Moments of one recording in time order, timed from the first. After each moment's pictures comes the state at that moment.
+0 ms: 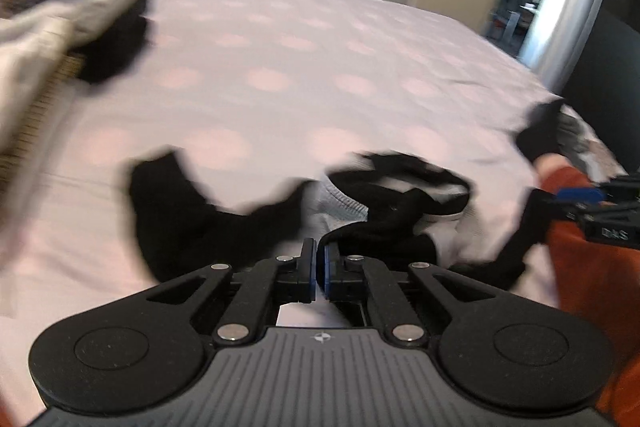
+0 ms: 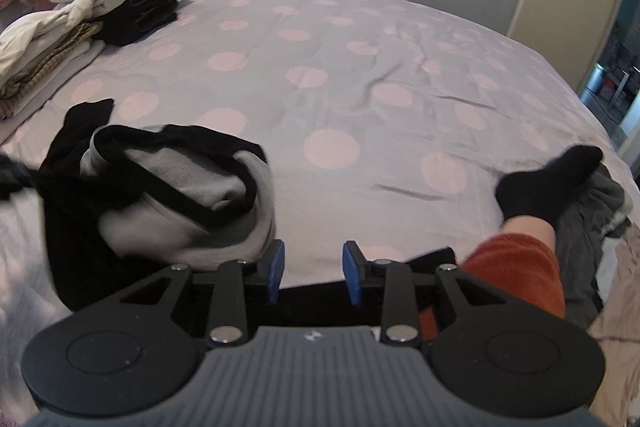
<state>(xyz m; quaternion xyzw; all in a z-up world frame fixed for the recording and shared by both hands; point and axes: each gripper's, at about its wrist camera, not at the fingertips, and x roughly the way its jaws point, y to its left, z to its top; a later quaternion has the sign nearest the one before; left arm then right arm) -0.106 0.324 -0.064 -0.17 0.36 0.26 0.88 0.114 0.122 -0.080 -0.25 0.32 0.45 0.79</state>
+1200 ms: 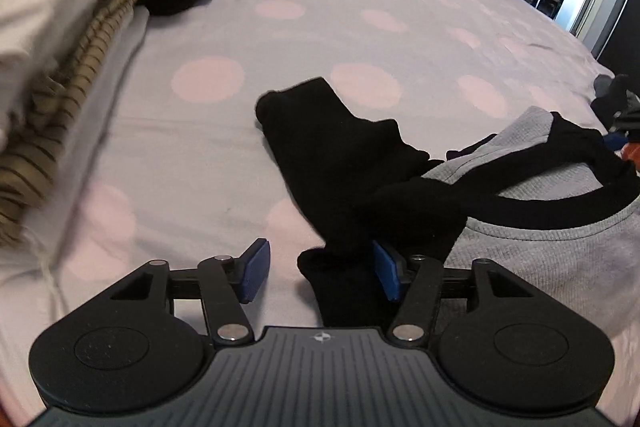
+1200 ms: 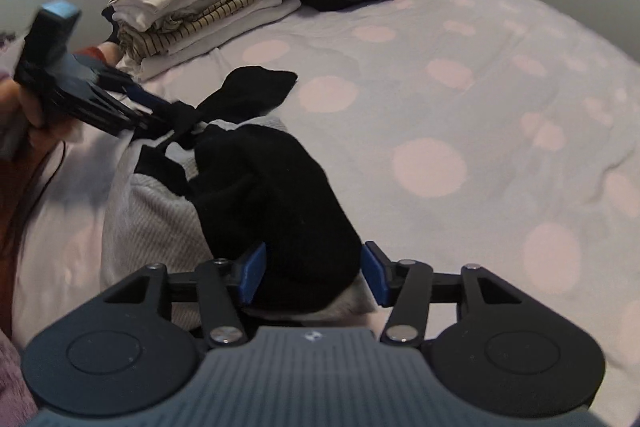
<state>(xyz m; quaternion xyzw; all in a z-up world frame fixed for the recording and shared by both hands) -0.146 0.441 -0.151 -0.19 0.41 0.25 0.86 0.104 0.245 -0.127 -0.29 0.31 0.69 0.59</state>
